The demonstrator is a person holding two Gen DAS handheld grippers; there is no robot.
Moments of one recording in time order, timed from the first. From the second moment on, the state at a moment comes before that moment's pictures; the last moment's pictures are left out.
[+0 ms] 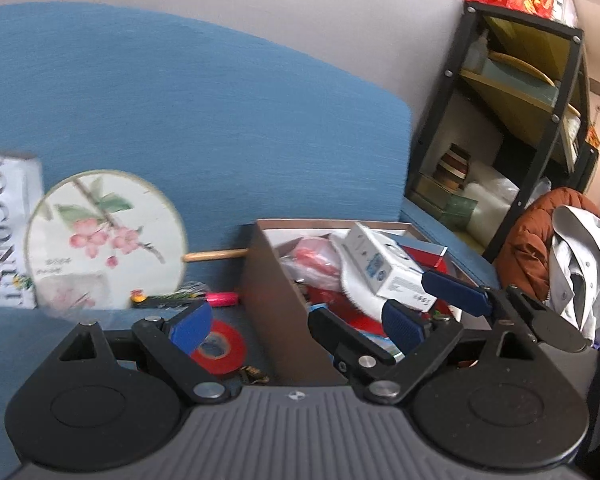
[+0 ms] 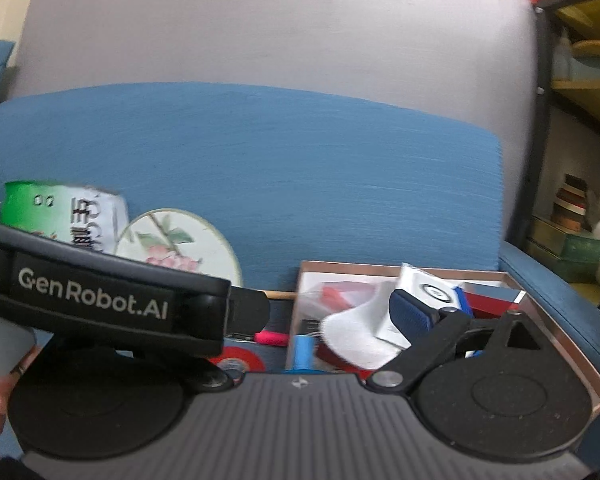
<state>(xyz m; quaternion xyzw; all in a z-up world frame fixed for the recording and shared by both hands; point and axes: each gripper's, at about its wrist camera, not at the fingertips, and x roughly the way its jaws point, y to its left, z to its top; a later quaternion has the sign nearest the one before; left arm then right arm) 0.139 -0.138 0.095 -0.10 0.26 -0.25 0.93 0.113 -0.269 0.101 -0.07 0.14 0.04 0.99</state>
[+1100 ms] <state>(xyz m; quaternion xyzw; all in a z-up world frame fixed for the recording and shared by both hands) 0.163 0.113 0.005 -0.18 0.27 -0.06 0.94 0.149 -0.066 -0.012 -0.13 0.25 0.28 0.92</state>
